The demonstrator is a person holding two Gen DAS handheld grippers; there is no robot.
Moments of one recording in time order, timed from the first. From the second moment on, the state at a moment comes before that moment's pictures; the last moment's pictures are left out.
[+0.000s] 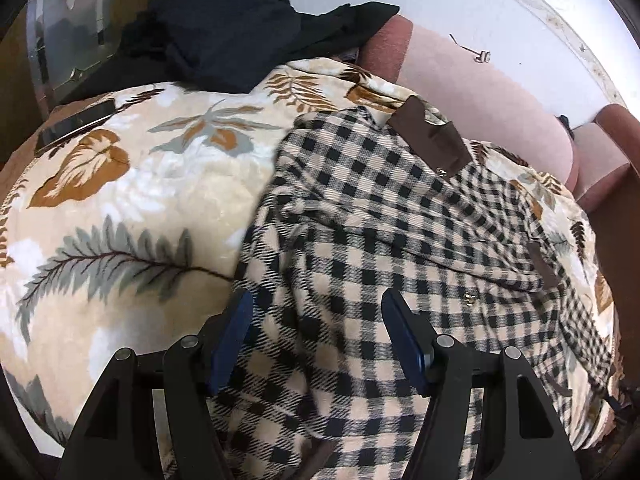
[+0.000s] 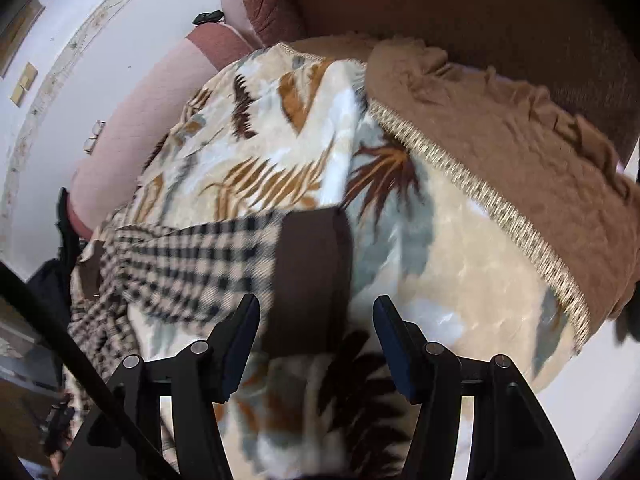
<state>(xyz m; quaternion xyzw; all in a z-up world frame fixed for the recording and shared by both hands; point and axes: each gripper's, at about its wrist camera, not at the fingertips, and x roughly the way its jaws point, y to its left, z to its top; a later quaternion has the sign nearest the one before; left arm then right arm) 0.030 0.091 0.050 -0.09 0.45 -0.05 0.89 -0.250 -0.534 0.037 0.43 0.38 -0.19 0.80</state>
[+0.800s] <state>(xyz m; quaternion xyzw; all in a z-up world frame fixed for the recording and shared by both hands) 0.036 0.100 0.050 -0.11 0.45 -0.05 0.89 -0.225 -0.547 0.040 0.44 0.31 -0.30 0.79</state>
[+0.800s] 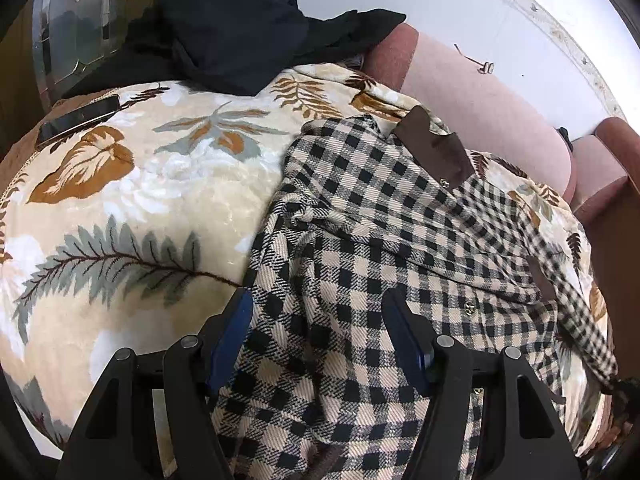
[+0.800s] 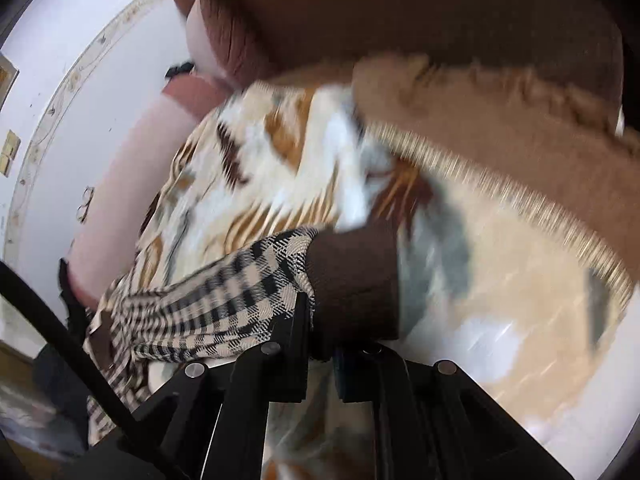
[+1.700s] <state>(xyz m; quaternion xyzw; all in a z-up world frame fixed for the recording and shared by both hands) 0.056 0.223 0.090 -0.23 0.37 0.05 0.90 0.096 -0.141 0.082 0.15 0.42 0.14 0.88</state>
